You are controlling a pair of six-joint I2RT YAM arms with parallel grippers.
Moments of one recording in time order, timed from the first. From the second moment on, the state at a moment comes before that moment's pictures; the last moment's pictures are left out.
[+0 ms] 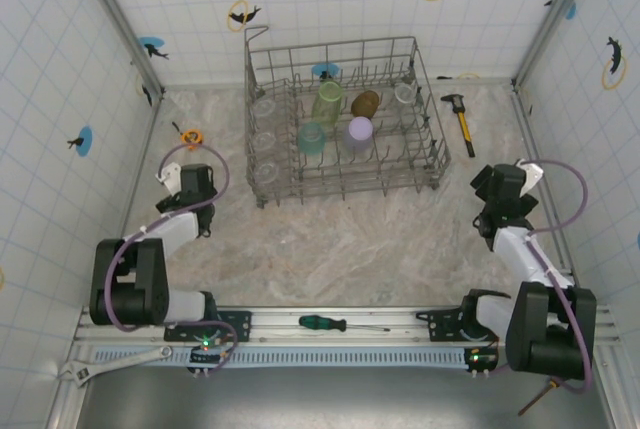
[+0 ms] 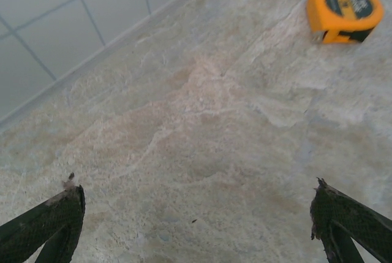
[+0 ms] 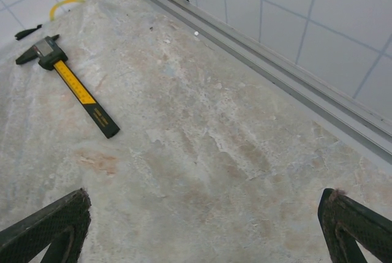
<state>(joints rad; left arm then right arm) -0.02 1.38 0.49 0.11 -0.57 -0.47 -0.10 1.10 0.42 0.10 0.38 0.43</state>
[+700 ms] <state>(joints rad) -0.01 1.47 0.21 0.71 -0.60 -0.25 0.06 1.19 0.06 0.66 0.59 0.30</state>
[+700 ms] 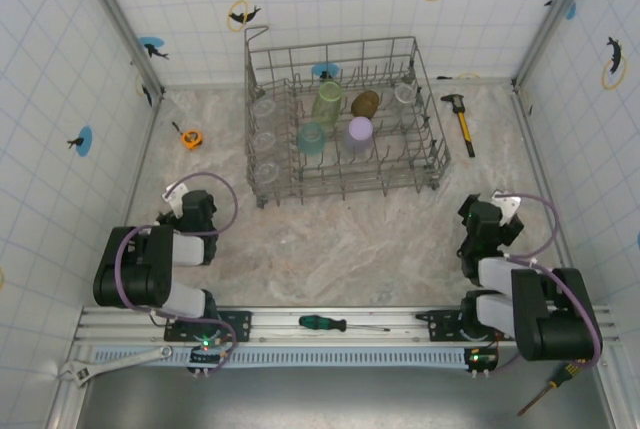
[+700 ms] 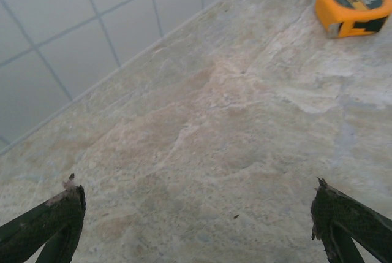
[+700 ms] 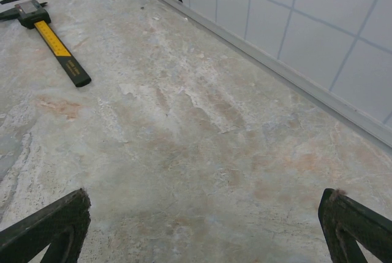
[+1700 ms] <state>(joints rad) -0.01 1.51 0.01 1.20 -0.30 -0.12 0.18 1.38 0.01 1.27 0.68 0.15</state>
